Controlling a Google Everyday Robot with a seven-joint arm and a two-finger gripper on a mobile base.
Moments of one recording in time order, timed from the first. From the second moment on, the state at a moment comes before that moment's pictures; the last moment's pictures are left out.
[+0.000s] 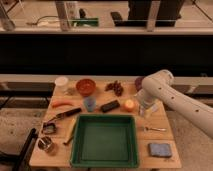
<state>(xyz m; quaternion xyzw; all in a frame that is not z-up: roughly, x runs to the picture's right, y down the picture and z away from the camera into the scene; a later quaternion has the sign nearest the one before) 0.194 0.092 0.799 -0.23 -0.12 -0.22 0.94</state>
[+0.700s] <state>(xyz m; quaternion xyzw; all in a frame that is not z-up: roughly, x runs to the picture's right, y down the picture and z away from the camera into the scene) 0.171 0.074 0.828 -0.23 -0.20 -0.23 0.92</state>
